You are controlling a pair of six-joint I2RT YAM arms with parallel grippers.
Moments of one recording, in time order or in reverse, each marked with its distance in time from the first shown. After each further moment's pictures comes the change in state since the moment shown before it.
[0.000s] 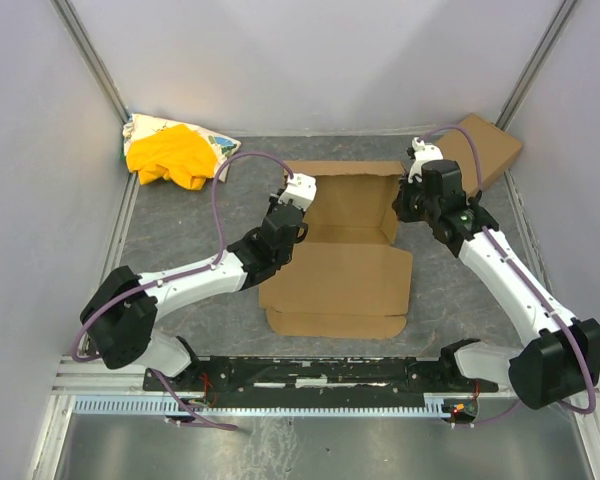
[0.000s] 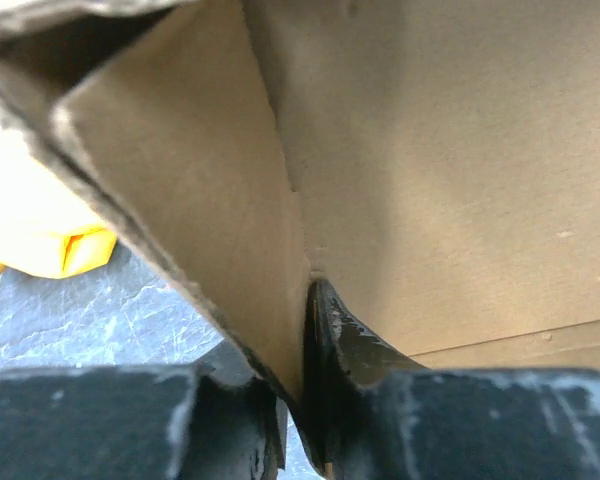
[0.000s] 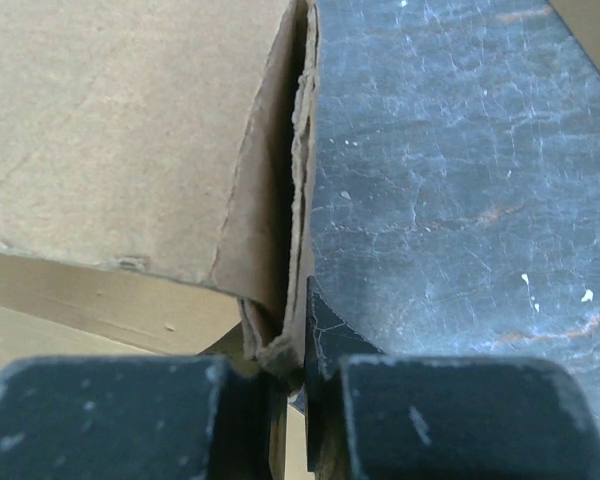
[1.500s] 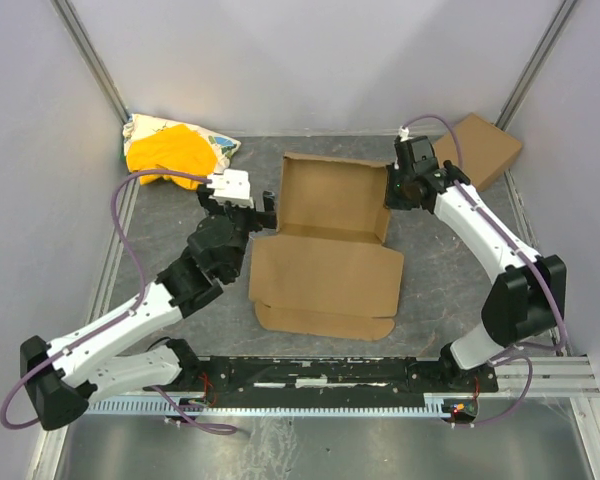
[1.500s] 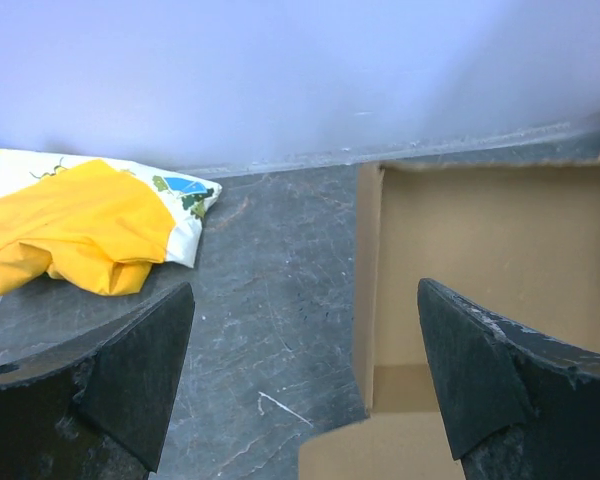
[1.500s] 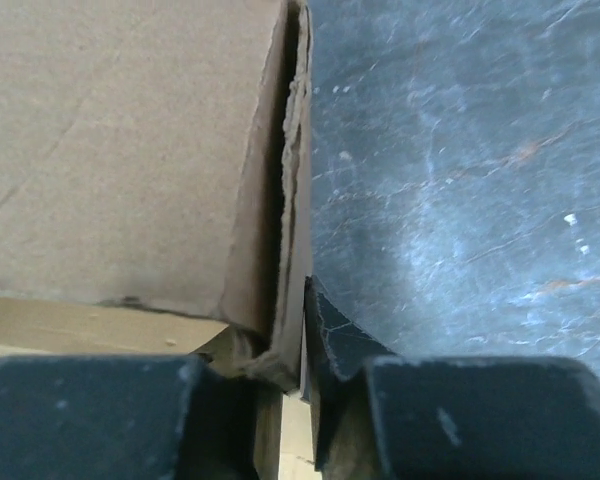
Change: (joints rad) left arm 0.000 -0.472 -0.057 -0.115 -0.008 -0.107; right arm 0.007 0.319 0.290 -0.254 0.084 0.167
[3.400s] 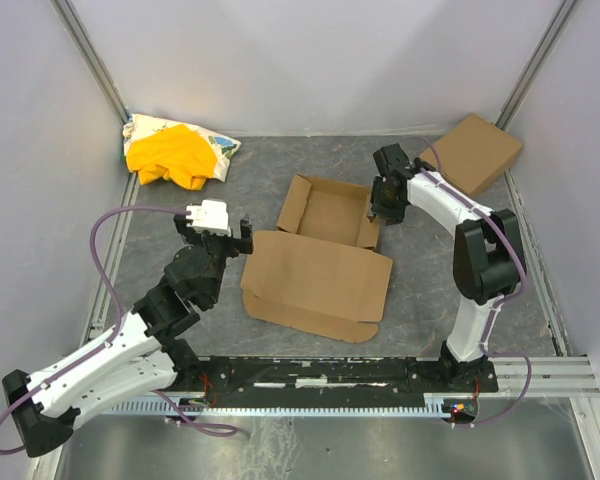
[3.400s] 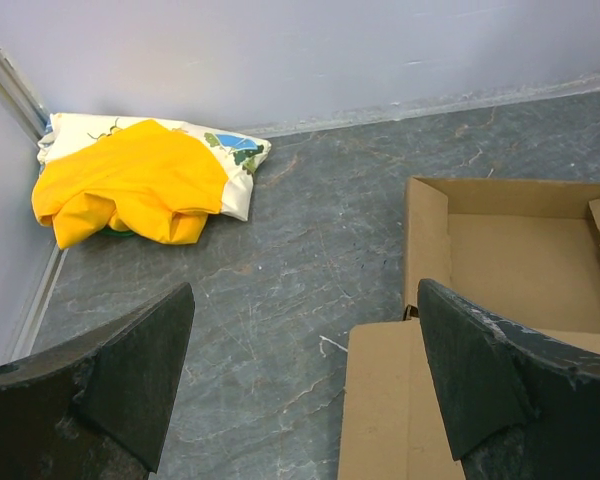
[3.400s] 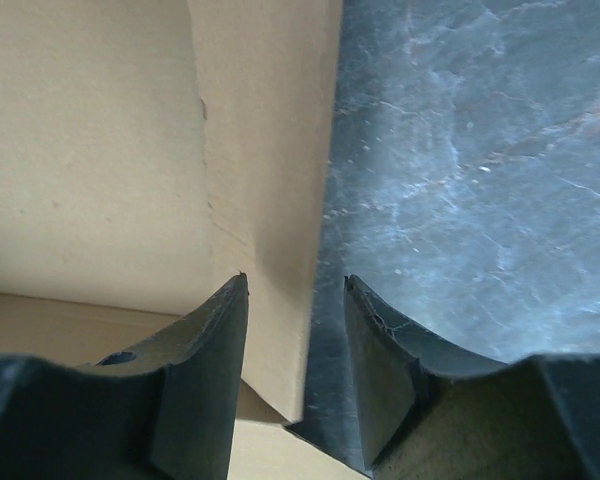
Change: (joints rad) left arm 0.000 -0.278 -0.200 -0.102 -0.045 0.051; right arm -0.002 0.323 0.095 -0.082 0.044 0.134
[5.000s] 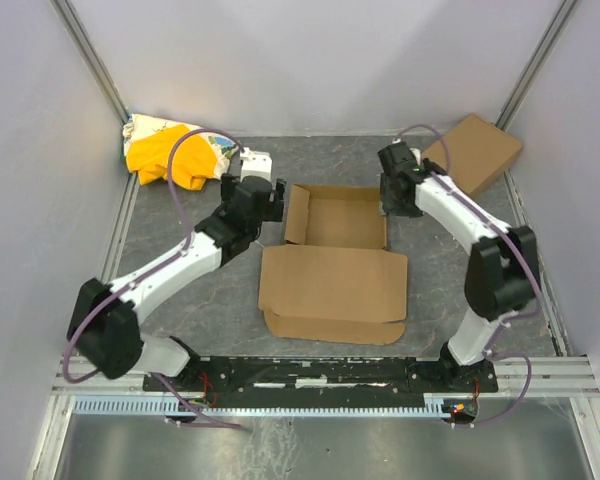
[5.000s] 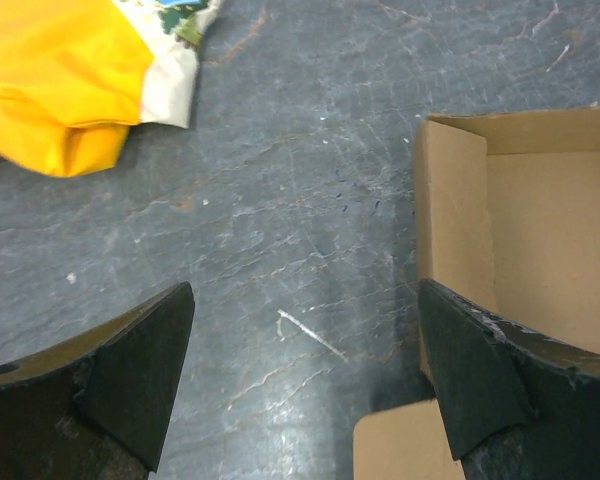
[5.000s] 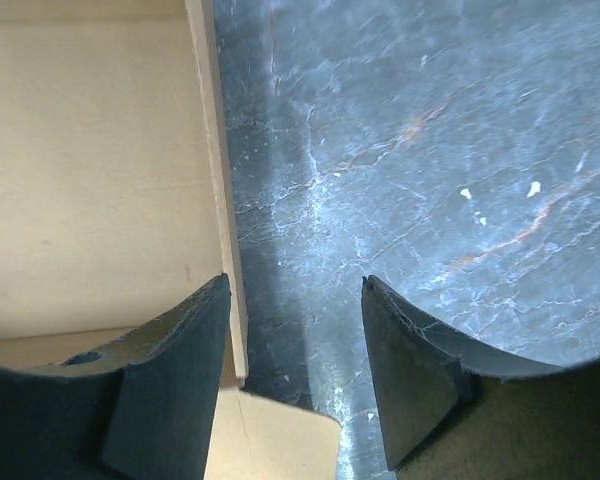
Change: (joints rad) left arm 0.214 0.631 0.344 -0.195 0.182 -0.254; right arm 0.028 -0.068 -0.026 -0.034 0.226 -0.133
